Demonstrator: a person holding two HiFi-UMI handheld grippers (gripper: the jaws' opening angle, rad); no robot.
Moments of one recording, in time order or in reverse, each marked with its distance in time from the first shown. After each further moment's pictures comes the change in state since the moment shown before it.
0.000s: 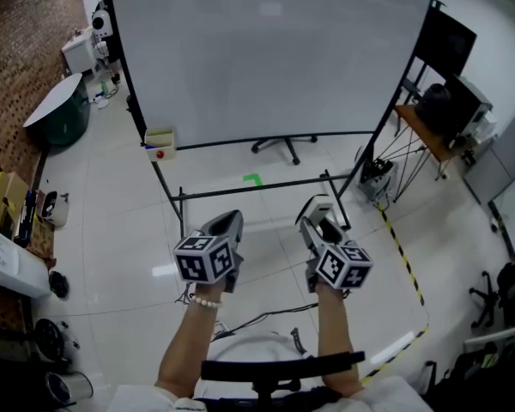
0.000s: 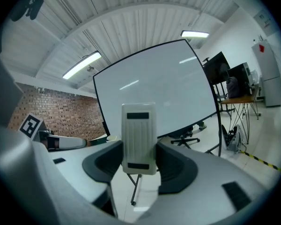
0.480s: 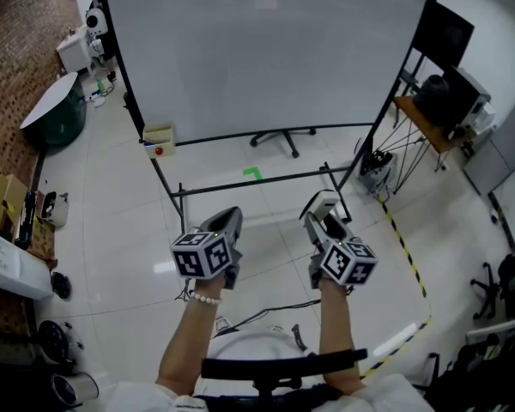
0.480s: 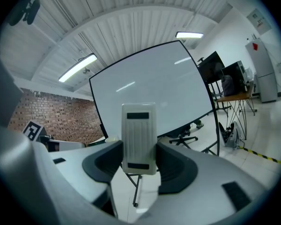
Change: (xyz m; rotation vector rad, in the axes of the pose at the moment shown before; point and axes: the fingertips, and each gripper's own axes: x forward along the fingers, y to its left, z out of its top) left arm 0.003 0.008 -0.005 -0.052 0.010 -0.027; right arm -0.005 -0.009 -0.001 0.046 -0.020 -0.030
